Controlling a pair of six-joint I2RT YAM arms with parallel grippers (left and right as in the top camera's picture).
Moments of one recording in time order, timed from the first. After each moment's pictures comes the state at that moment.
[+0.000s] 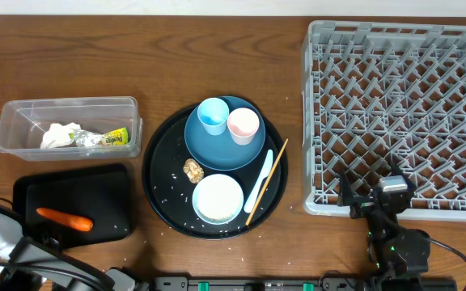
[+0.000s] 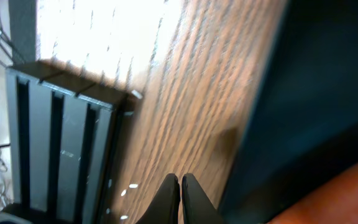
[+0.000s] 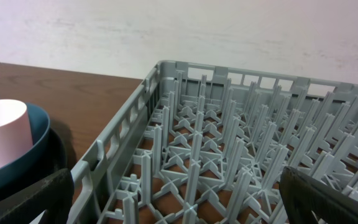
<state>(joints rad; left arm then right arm) 1.06 1.47 0.80 -0.96 -0.11 -0.83 0.08 0.01 0.01 -0.07 -0.03 -0.06</state>
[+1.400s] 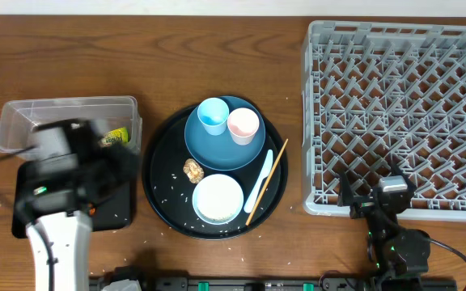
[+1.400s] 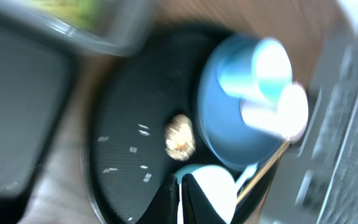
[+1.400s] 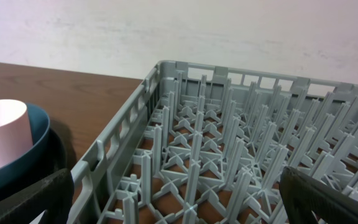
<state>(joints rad) 0.15 1.06 0.98 -0.97 0.38 -0.41 0.08 0.01 0.01 -0.07 -0.03 -0.06</state>
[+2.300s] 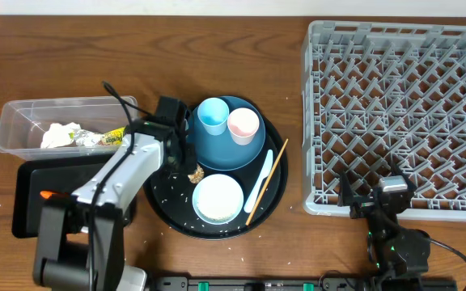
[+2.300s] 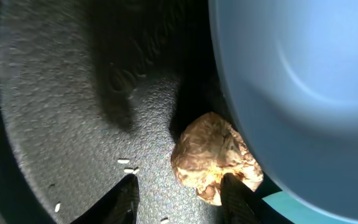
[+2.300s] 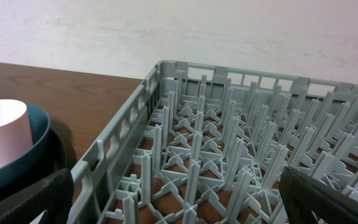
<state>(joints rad) -0.24 1.65 0.98 -0.78 0.10 -0.30 0.08 0.01 0.01 -0.07 -0.03 -0.06</state>
